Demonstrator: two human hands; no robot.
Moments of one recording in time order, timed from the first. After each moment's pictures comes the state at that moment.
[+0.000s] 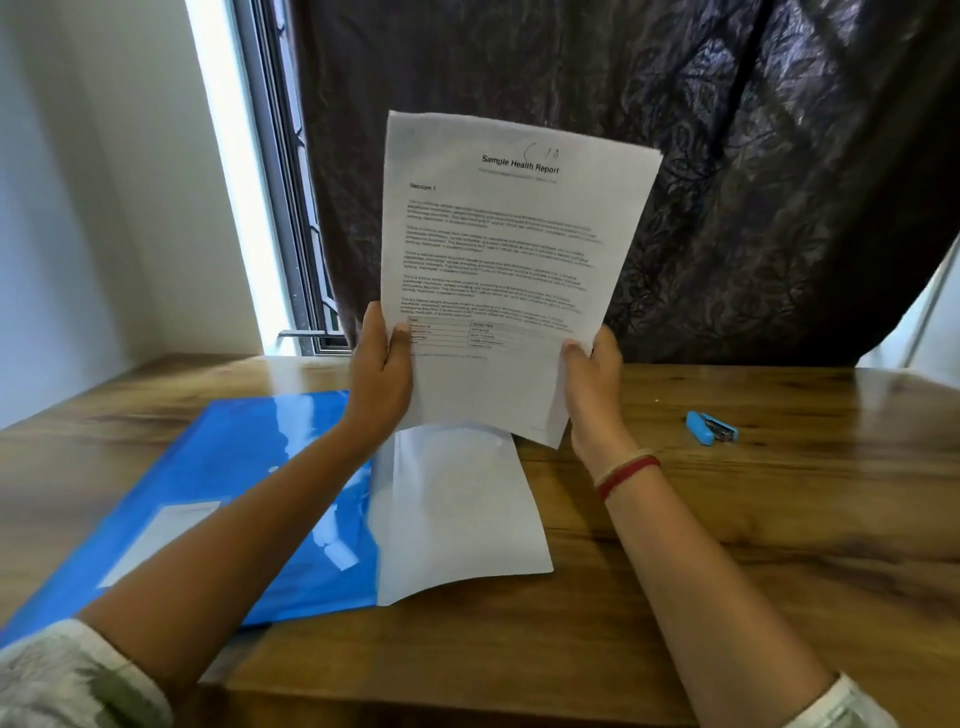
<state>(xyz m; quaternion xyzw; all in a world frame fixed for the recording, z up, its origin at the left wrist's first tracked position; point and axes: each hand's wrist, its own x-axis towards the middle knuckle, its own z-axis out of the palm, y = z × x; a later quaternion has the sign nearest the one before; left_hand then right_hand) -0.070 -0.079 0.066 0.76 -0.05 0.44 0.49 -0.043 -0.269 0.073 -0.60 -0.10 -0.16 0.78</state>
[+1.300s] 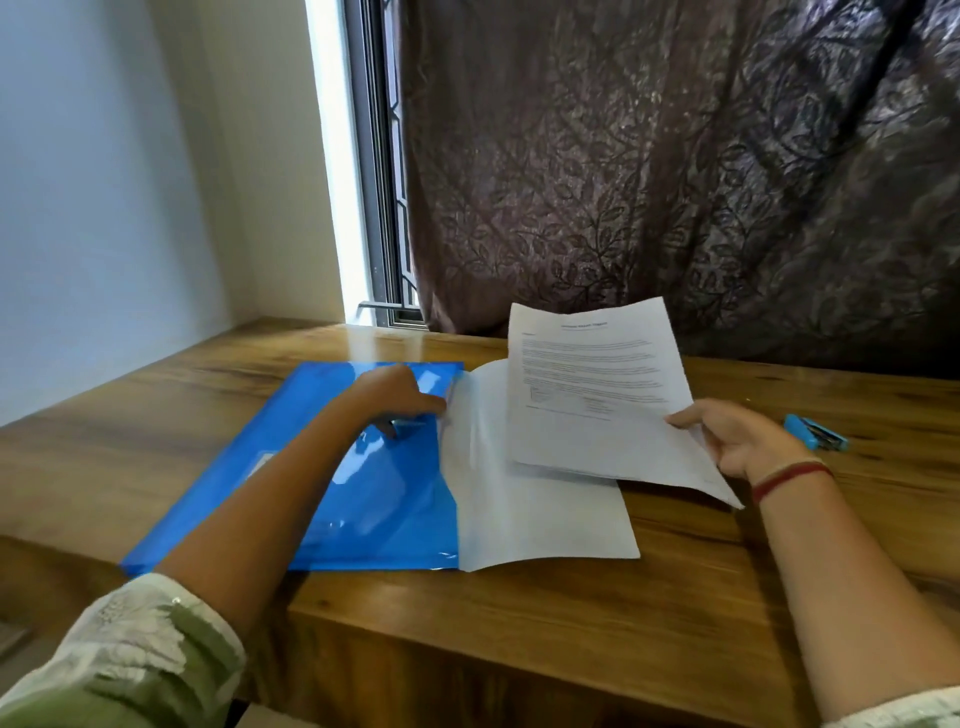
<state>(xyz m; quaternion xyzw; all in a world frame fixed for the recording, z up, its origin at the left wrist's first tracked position) -0.091 0.015 0.053 0.96 0.20 0.01 0.22 -0.014 -0.326 0.046 -0.76 0.04 0.19 0.62</state>
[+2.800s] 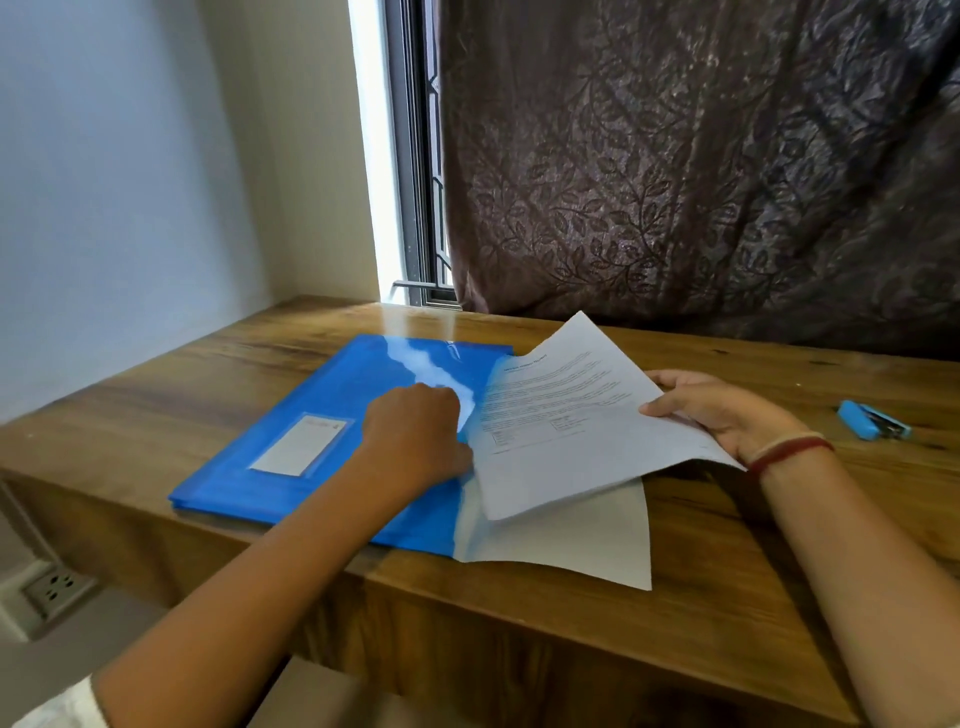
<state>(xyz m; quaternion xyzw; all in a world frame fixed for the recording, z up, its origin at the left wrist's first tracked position) -0.193 -0.045 0.050 0.98 0.17 0.09 -0.05 -0.029 -0.276 0.046 -0.78 -0.11 0.25 0.57</state>
